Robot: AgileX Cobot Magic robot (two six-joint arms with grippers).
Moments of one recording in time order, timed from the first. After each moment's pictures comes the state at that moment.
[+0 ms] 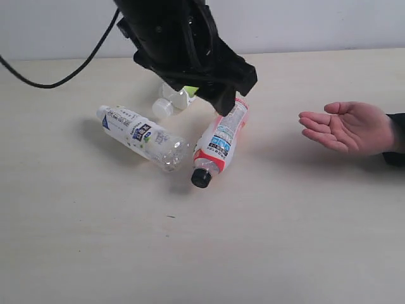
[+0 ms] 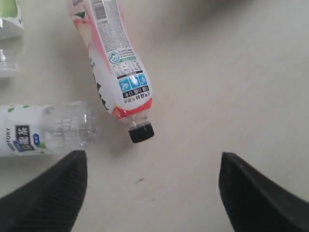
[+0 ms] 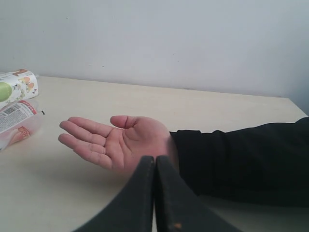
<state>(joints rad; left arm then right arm) -0.86 1.79 -1.65 0.00 1.13 -0.07 0.14 0.01 0.00 0.04 0.27 -0.13</state>
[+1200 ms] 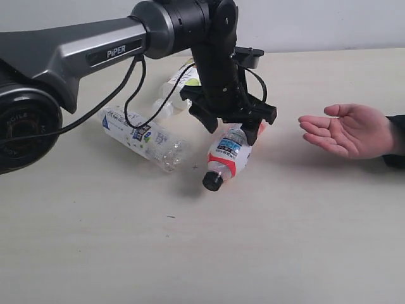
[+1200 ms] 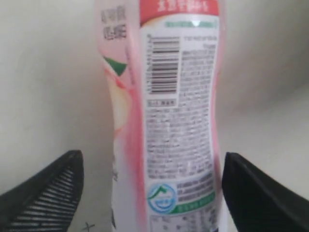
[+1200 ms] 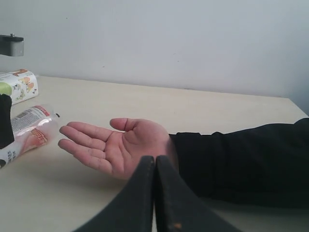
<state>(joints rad) -0.74 2.46 -2.19 -0.15 1.18 -0.10 0.14 0.01 0.00 0.04 0.27 -0.12</state>
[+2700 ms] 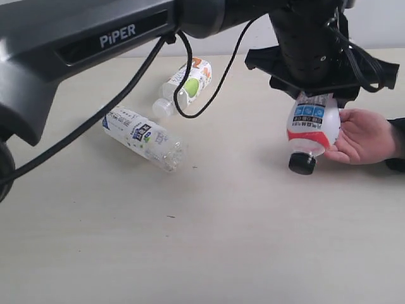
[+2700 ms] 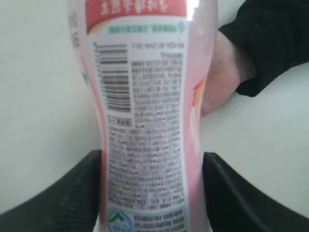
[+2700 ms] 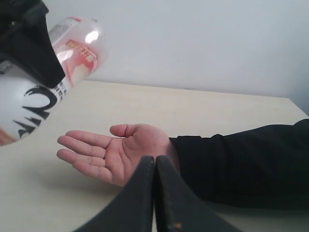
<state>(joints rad) -1.01 2.28 -2.25 0.04 1.05 -0.46 0.14 0.01 0.00 0.04 0.27 -0.12</state>
